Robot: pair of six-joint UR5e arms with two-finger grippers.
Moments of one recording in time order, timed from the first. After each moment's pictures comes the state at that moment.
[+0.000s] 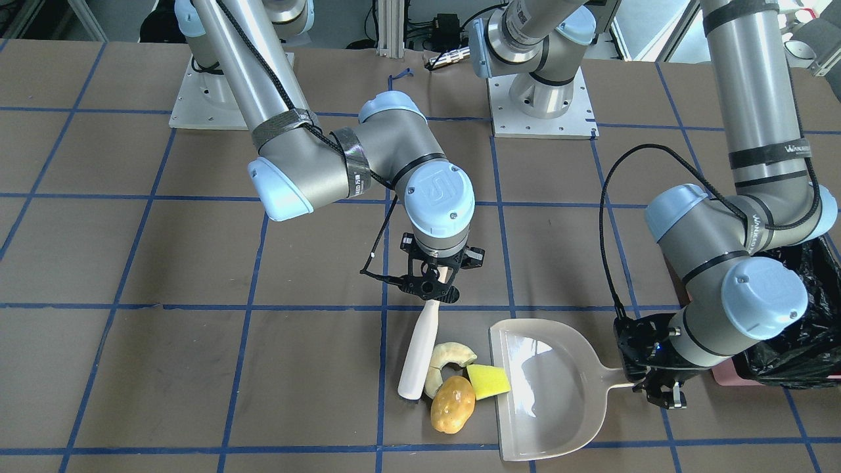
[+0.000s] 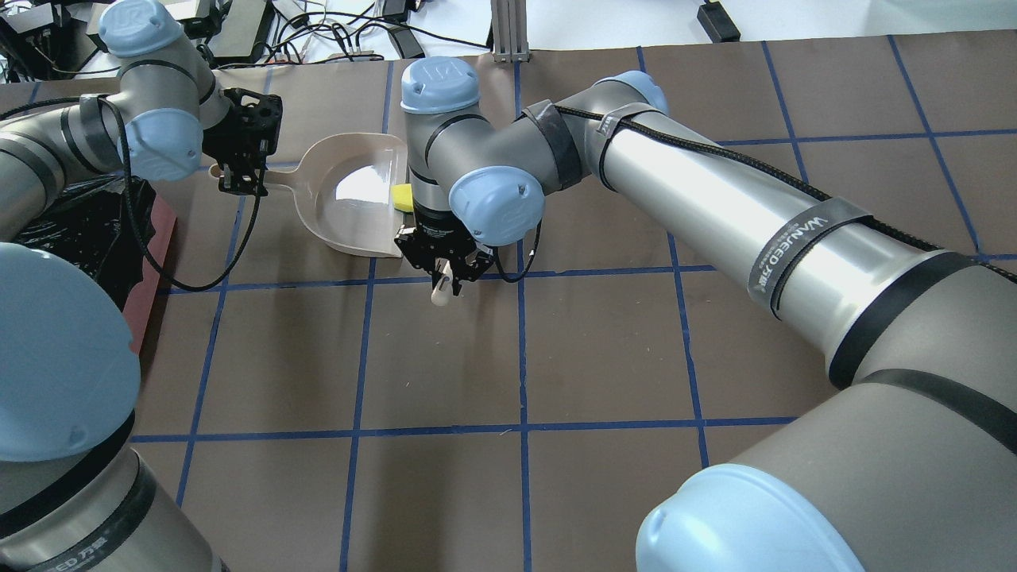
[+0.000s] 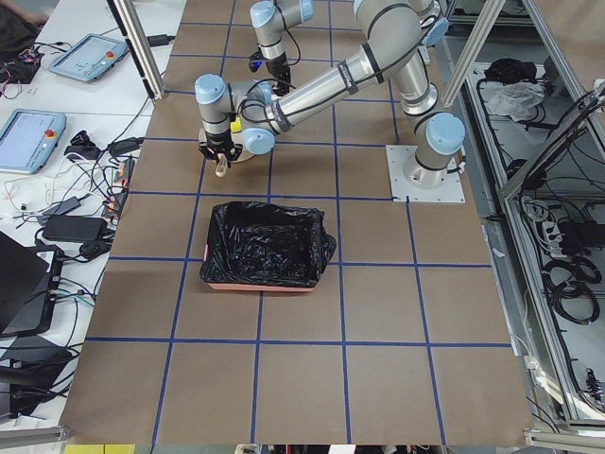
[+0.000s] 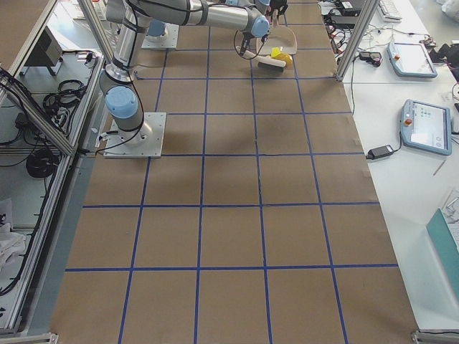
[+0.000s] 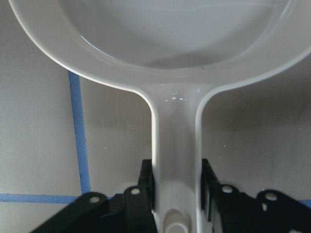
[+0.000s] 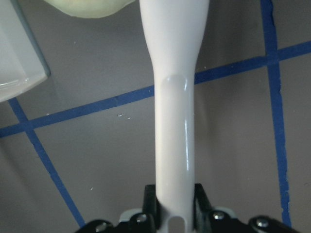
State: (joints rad) left arm -1.34 -2.14 -1.50 -1.02 1.59 1.80; right arm 2.05 -0.97 1.37 -1.83 -1.36 0.73
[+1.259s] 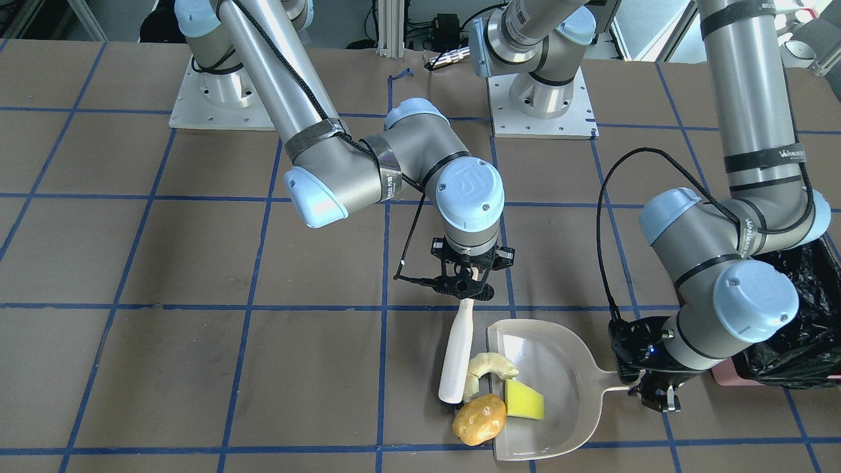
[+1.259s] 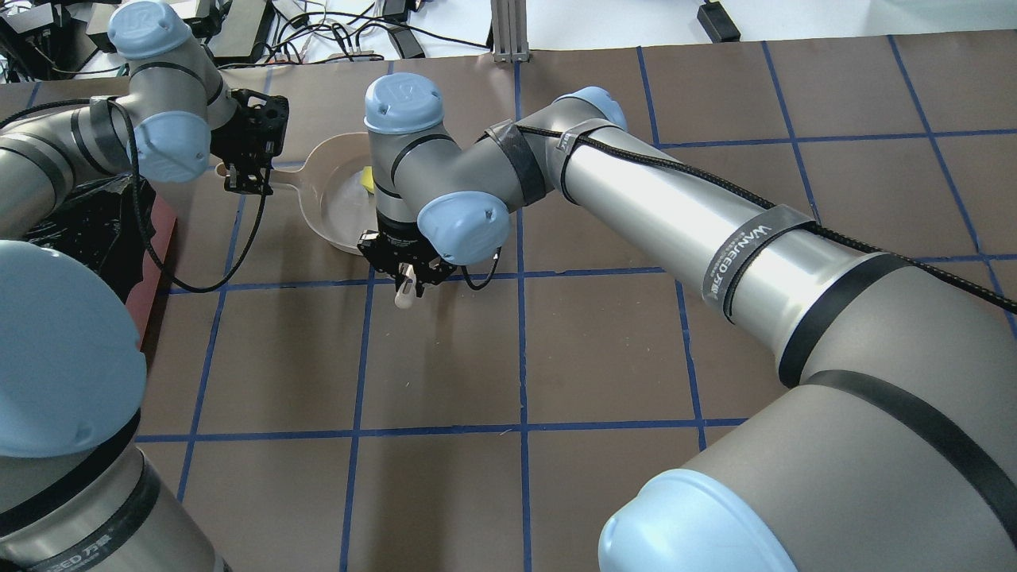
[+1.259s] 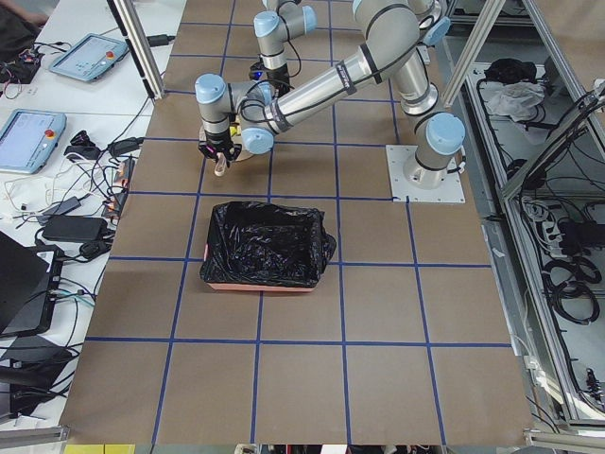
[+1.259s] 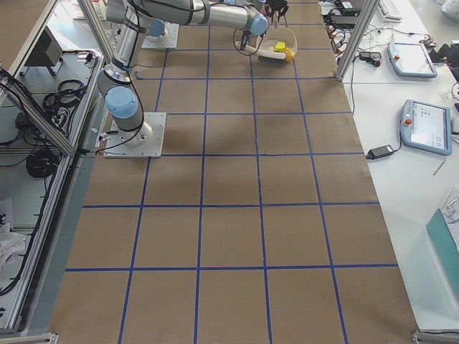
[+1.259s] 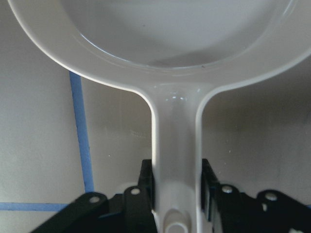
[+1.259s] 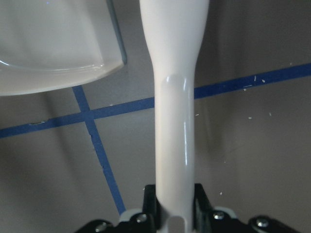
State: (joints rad) left arm -1.35 -2.15 -1.50 -0.99 1.59 1.81; right arm 2.11 -0.92 1.33 -1.95 -1.33 0.75
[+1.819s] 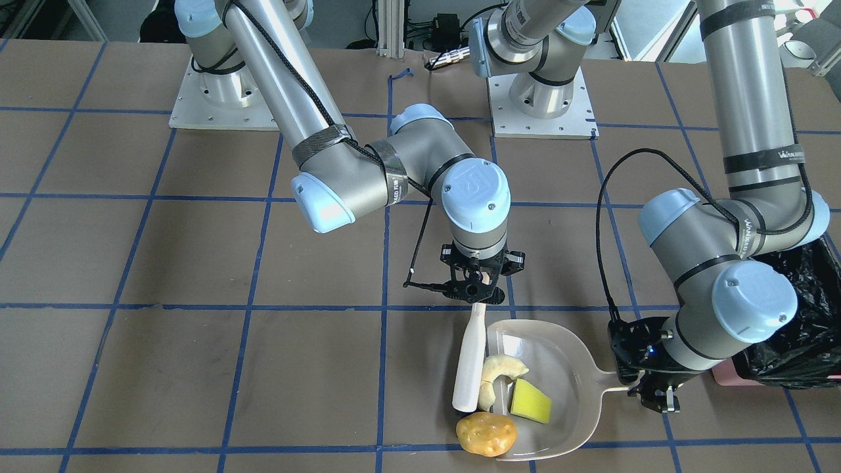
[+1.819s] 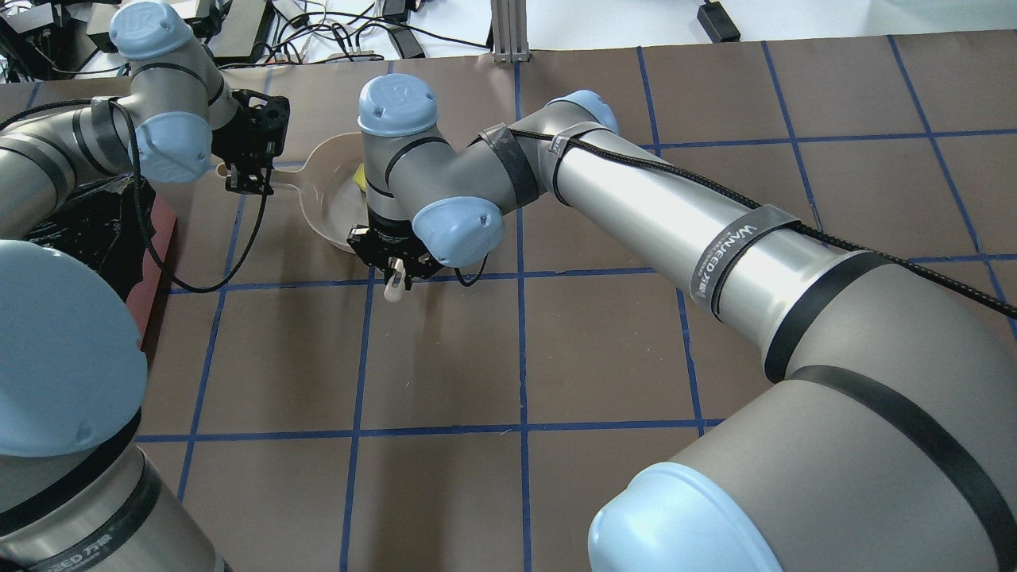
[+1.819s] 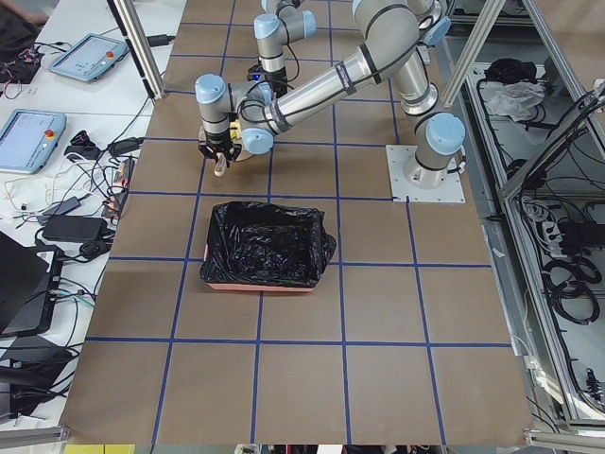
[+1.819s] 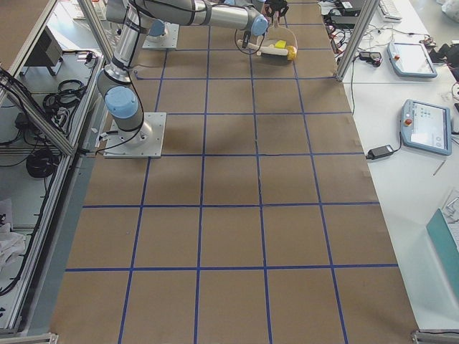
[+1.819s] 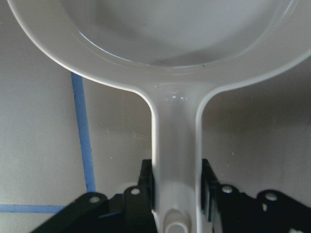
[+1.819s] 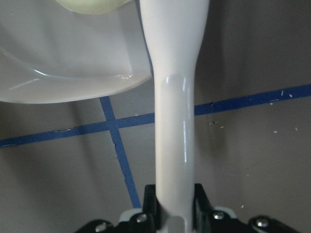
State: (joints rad) left arm -1.35 -2.15 -1.50 -0.99 1.59 1.81; right arm 2.11 -0.90 1.31 -1.99 -1.31 0.75
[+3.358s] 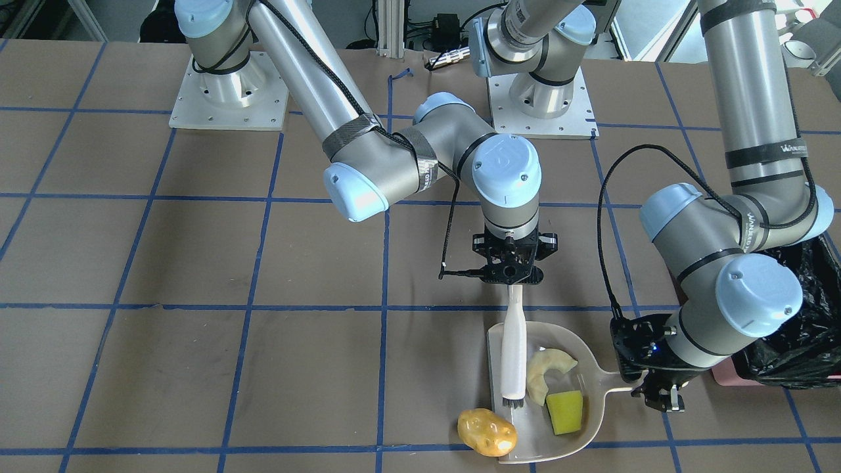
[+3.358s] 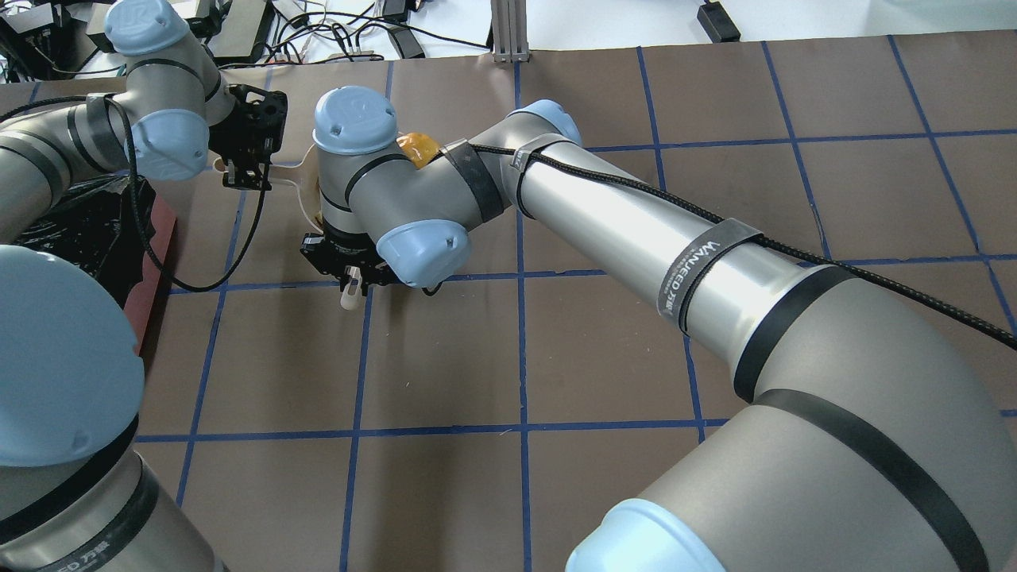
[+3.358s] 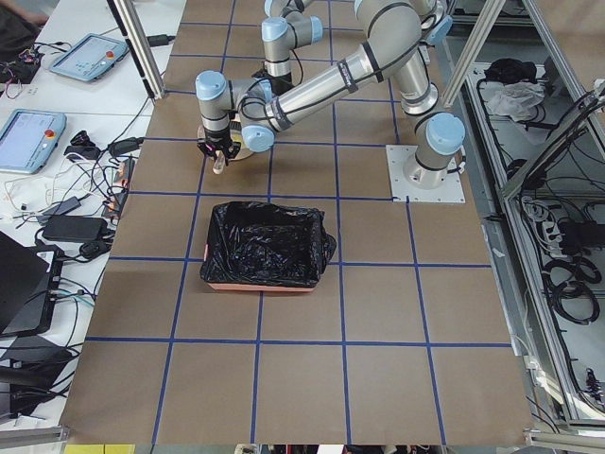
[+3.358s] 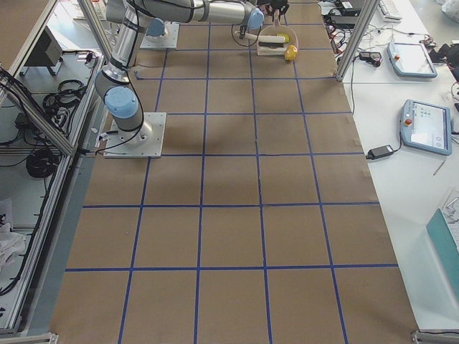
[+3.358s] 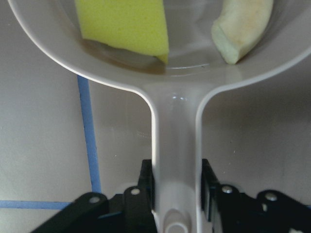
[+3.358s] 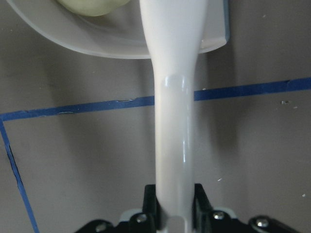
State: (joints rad) left arm -1.35 -2.14 -1.50 -0.99 1.59 1.81; right arm 2.18 -0.90 1.29 -2.05 -1.29 0.75
